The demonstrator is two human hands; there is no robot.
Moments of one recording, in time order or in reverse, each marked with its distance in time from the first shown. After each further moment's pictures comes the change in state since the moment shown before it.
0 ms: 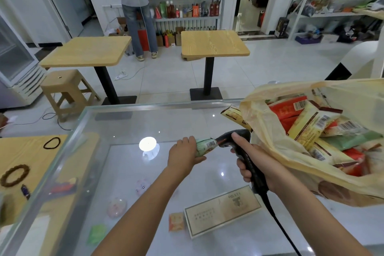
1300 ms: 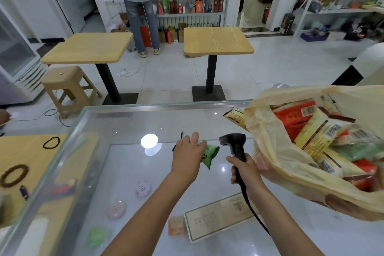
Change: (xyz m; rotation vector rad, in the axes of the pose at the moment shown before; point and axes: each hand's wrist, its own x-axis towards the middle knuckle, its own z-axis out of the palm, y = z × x) left_hand -0.007 0.012 -0.020 0.145 0.118 0.133; right_hand 0.089 0.063 0.004 0.174 0.232 -0.099
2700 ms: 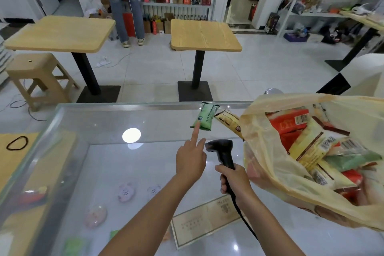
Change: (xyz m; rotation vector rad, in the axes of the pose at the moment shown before) left_hand 0.041 0.025 0.050 -0.393 0.080 -0.142; right_hand -0.006 -0.008 0.009 -0.090 0.051 0.082
